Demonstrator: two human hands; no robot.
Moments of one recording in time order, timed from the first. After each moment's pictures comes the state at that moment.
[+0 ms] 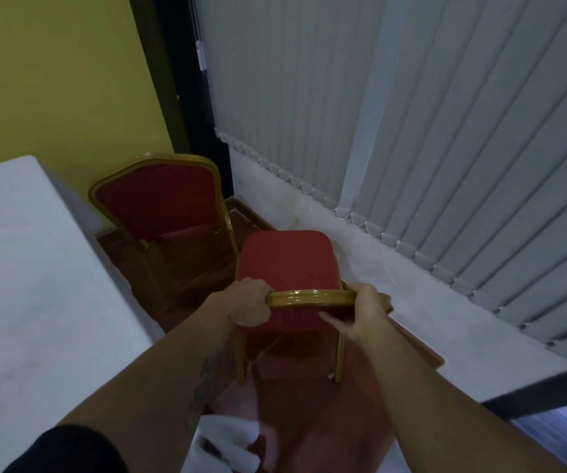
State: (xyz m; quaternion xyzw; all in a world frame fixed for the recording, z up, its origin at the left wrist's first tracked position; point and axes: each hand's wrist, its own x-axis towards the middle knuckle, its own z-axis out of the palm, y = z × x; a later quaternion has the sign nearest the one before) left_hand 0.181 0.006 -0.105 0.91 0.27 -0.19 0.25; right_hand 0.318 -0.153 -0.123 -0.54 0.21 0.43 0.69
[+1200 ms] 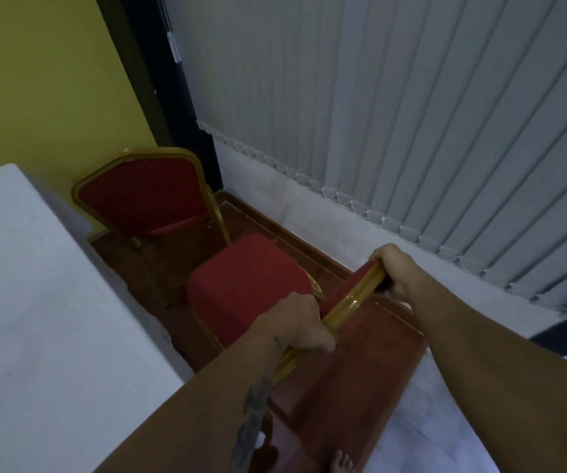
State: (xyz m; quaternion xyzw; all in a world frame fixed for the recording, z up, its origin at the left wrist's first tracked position) left_hand 0.212 -0.114 -0.109 0.89 0.25 -0.23 0.31; right_hand 0.409 -0.211 -0.141 -0.73 0.05 0.38 0.57
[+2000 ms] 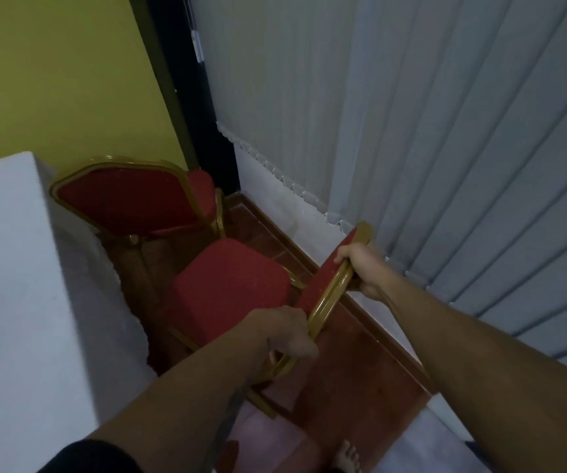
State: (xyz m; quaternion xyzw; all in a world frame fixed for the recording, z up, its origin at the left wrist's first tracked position) left_hand 0.358 -0.095 -0.109 0.82 0.33 -0.34 0.33; right_hand 0.540 -0.135 -0.125 -0.72 -0.12 0.45 0.52
